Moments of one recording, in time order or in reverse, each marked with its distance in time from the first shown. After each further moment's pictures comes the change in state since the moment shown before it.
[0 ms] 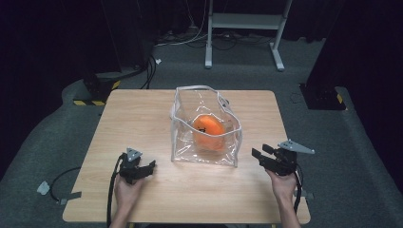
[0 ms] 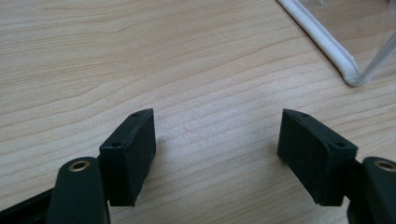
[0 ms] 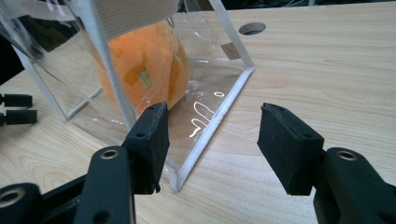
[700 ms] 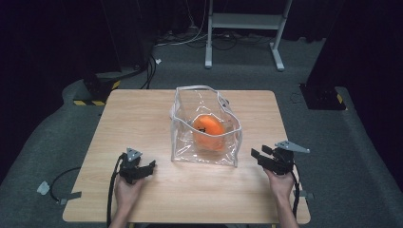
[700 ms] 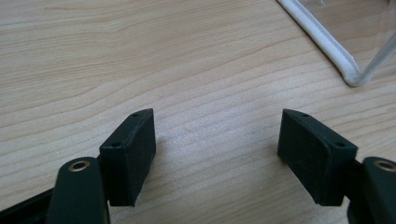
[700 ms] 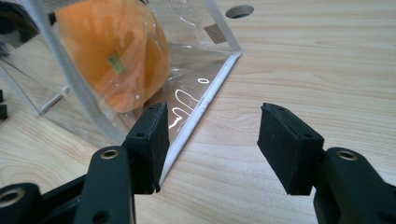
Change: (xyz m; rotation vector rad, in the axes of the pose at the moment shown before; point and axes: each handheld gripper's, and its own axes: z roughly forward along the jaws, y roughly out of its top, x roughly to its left) left arm 0.000 0.000 0.000 0.006 -0.001 0.006; right arm -0.010 -0.010 0.017 0.037 -0.042 0.016
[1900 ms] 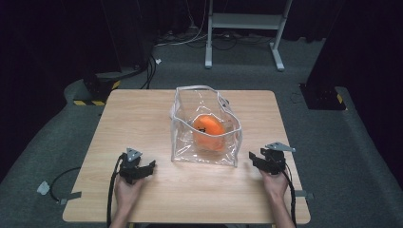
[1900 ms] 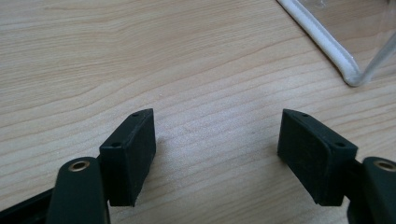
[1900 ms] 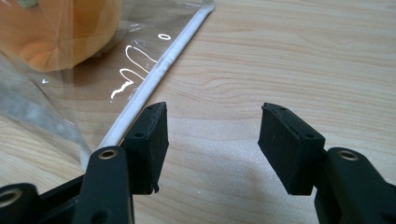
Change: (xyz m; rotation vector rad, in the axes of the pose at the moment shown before) left arm 0.000 0.000 0.000 -0.006 0.000 -0.006; right arm -0.006 -0.020 0.036 0.111 -0.136 -0.060
